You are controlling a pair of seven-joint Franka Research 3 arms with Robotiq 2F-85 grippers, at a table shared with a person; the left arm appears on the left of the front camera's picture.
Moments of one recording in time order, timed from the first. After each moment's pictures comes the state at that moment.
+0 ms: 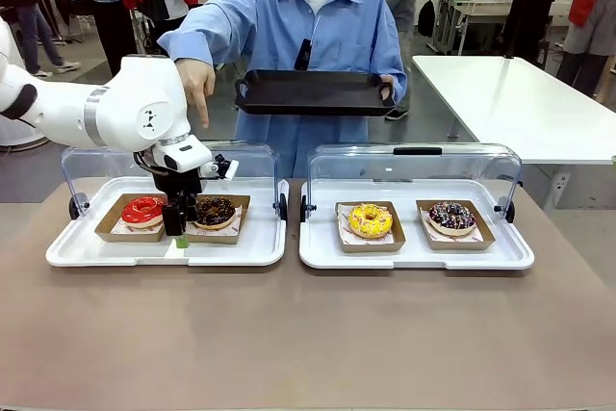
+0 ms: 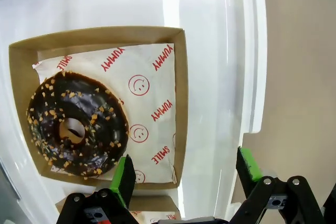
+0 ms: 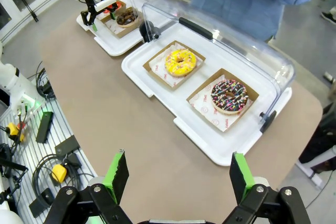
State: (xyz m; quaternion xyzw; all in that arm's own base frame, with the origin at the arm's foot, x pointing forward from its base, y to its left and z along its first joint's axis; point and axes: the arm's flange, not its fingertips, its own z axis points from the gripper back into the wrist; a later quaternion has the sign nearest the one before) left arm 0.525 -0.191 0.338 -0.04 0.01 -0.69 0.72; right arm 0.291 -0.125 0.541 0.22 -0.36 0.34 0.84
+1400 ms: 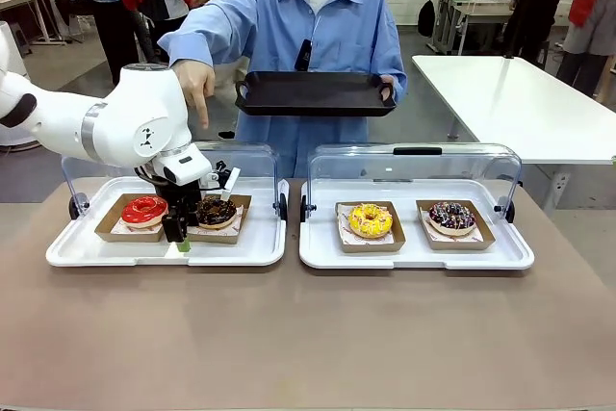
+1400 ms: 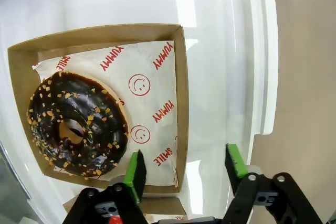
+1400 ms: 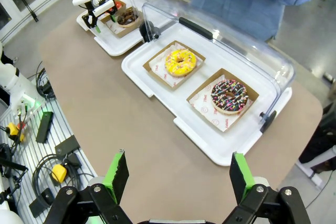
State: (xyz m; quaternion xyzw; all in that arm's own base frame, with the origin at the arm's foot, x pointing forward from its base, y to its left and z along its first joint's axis) left arm 0.515 -0.192 0.330 0.00 -0.01 -0.71 0.71; right arm 0.291 -0.125 0.541 0.22 -0.36 0.34 0.84
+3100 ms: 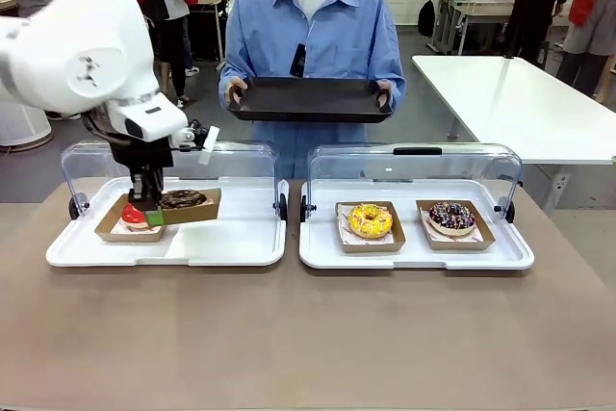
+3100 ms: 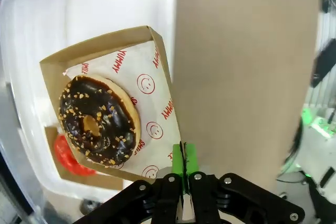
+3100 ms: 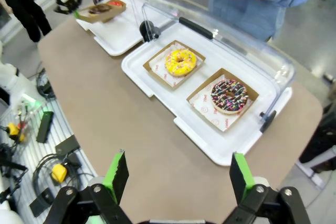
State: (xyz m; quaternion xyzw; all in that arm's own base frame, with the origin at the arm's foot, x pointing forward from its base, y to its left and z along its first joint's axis) left arm 0.417 -0.186 0.459 0.00 0.00 -0.66 0.75; right arm 0.292 -0.125 0.540 0.22 -0.36 0.34 0.84
